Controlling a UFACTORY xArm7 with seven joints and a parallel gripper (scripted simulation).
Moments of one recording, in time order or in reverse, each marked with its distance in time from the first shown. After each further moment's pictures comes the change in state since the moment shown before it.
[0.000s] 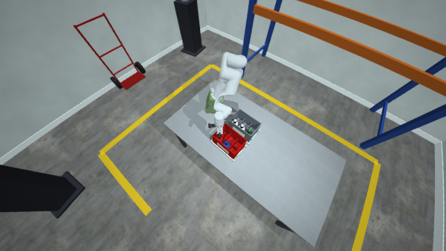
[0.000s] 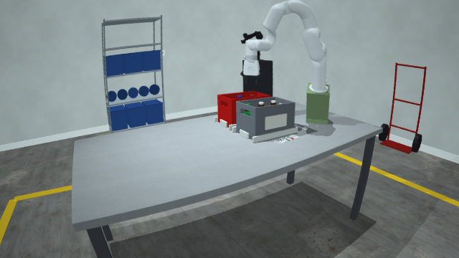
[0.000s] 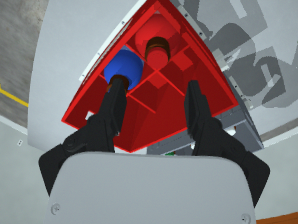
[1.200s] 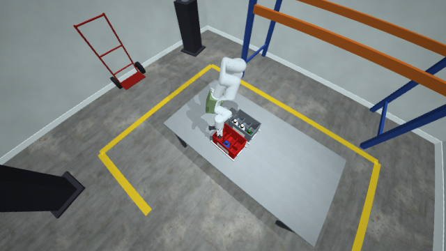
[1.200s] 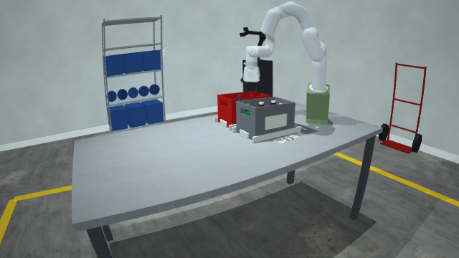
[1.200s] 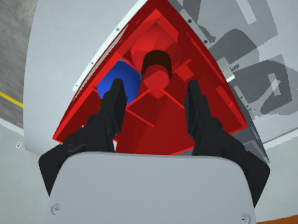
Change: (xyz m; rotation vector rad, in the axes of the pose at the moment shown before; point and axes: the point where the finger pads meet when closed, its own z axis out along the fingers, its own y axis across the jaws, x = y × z) arm 0.000 0.001 0.042 -0.001 0.000 0.001
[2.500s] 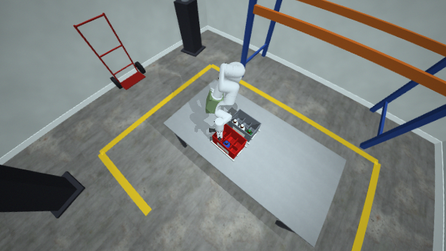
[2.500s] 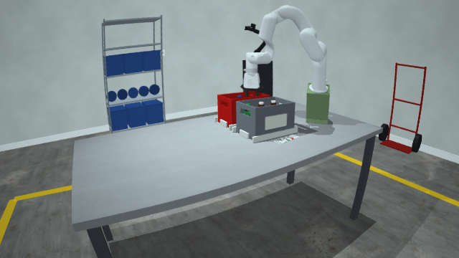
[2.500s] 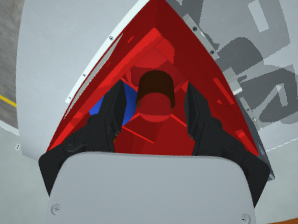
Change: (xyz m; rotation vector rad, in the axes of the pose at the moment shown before) arm 0.000 0.000 0.043 0.000 0.000 0.000
